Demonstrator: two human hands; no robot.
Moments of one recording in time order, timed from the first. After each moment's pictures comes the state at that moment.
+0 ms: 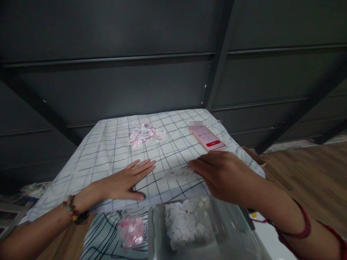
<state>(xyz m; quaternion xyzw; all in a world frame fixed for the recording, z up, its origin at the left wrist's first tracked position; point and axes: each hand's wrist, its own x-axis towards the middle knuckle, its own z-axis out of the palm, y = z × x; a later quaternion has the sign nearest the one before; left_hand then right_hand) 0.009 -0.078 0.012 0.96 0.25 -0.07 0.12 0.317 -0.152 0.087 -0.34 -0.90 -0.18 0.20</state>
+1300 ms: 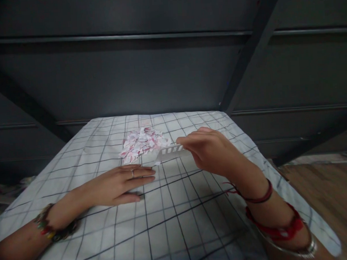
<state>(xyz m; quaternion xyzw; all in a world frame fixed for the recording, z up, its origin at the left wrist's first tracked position) 0.018 -0.002 0.015 0.98 0.20 0.04 0.09 0.302 0.012 0.059 -0.35 -0.90 -0.13 0.22</state>
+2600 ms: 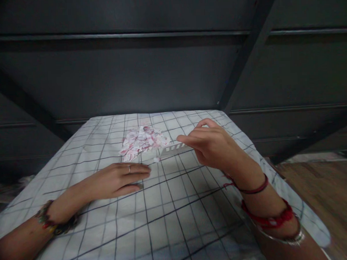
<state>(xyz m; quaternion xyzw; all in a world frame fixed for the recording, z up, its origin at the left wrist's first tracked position) 0.015 -0.003 0.014 0.97 0.21 0.08 0.06 0.312 0.018 0.056 -0.25 -0.90 -0.20 0.29</state>
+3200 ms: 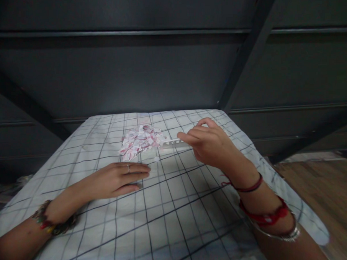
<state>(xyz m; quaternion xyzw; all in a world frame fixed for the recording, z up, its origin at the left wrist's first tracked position) 0.014 -0.003 0.013 0.97 0.21 0.08 0.06 0.308 0.020 0.054 -0.30 -0.88 -0.30 0.21</state>
